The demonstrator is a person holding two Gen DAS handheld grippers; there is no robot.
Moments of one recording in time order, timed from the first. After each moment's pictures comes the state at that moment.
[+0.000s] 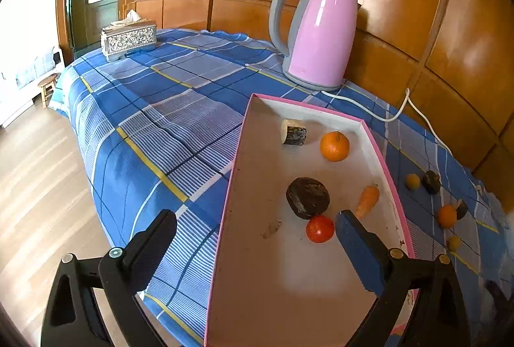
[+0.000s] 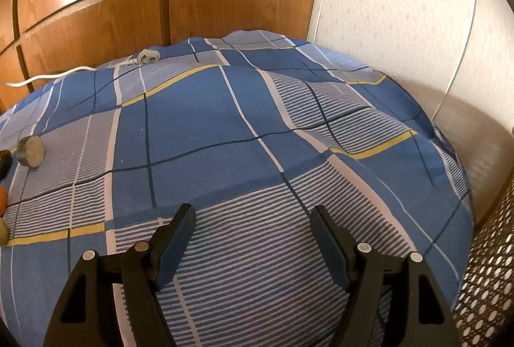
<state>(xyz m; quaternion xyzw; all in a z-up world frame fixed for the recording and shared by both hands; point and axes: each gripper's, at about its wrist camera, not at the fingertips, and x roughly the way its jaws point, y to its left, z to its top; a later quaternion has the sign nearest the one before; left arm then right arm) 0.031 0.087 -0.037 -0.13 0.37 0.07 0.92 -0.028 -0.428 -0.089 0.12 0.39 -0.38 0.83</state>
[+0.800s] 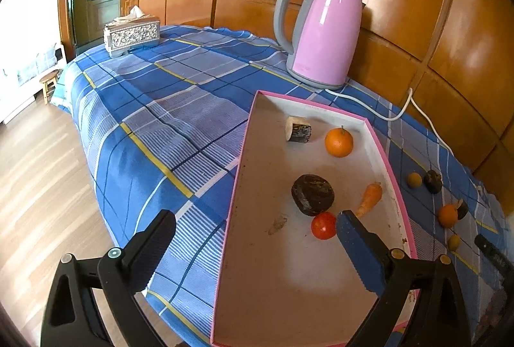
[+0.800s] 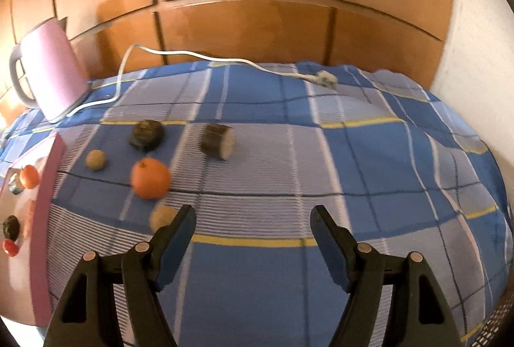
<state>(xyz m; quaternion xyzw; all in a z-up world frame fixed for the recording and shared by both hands) 0.028 0.094 -0.038 -0.13 0.38 0.08 0.91 0.041 -0.302 -0.047 0.08 0.39 -0.15 0.90</state>
